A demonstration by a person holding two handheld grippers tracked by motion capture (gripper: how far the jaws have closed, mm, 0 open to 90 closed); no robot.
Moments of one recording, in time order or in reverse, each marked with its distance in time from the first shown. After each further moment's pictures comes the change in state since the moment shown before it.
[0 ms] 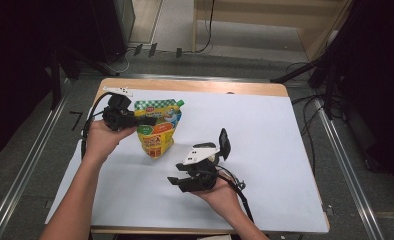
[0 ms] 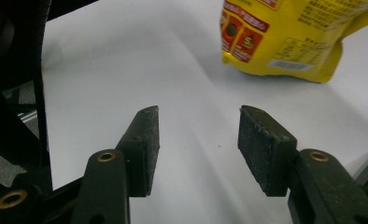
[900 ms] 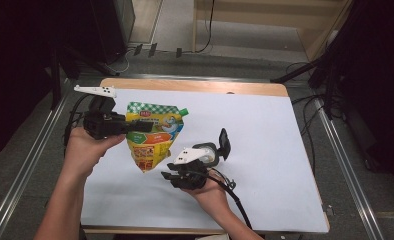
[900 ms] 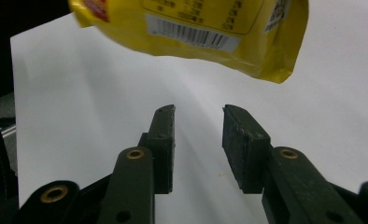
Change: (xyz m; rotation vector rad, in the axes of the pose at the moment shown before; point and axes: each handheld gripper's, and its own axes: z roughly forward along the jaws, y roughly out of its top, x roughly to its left) left arm -0.074 0.007 -0.058 -0.070 -0.107 0.010; right arm 0.006 0.004 0.027 -0.040 -0.065 0.003
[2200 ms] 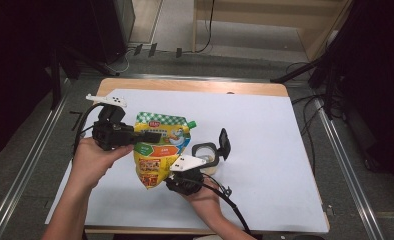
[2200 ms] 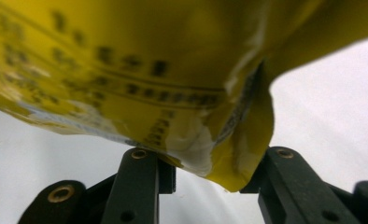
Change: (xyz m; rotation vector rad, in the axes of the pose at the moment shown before) left arm -0.015 -0.010 0.021 0.048 0.001 -0.072; right arm 0.013 -0.014 0.015 -0.083 -0.058 -0.016
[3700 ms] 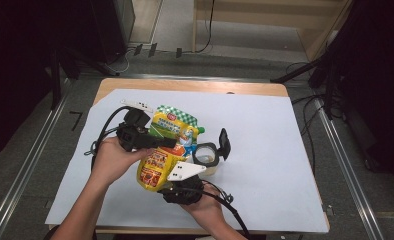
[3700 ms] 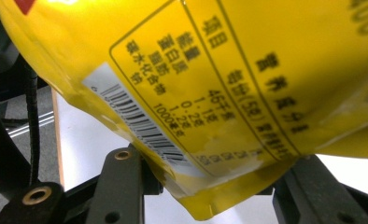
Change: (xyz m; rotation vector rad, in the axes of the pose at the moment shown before) left arm 0.007 0.003 0.049 0.108 0.044 0.009; right arm 0.022 0.007 -0.021 0.008 0.095 -0.046
